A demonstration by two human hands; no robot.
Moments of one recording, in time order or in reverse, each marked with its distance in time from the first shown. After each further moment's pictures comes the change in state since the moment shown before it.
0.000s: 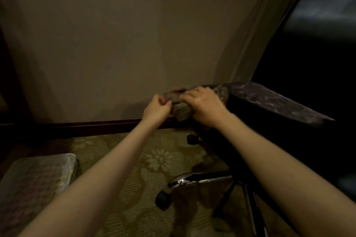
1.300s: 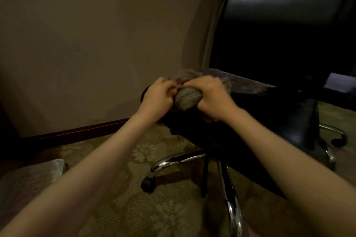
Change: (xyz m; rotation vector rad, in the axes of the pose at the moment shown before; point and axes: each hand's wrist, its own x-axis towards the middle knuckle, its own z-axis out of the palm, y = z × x) left_hand -0.106 0.094 0.056 0.392 0.050 0.657; right_hand -0.146 0.034 -0.062 0.365 0.333 0.300
